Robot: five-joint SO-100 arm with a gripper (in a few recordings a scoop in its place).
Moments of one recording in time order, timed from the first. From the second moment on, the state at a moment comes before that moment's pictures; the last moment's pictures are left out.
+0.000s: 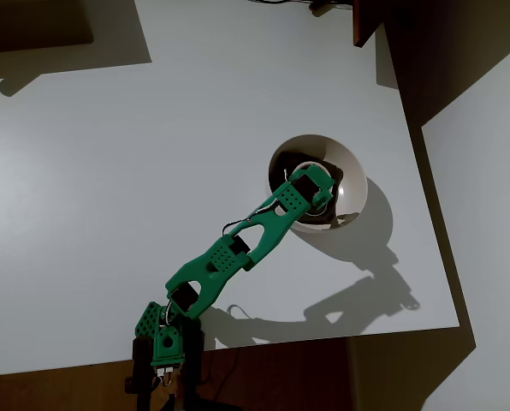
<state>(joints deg) 53.3 58.2 36.6 71.5 -2.3</state>
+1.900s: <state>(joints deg) -0.5 103.6 49.7 101.8 3.8</state>
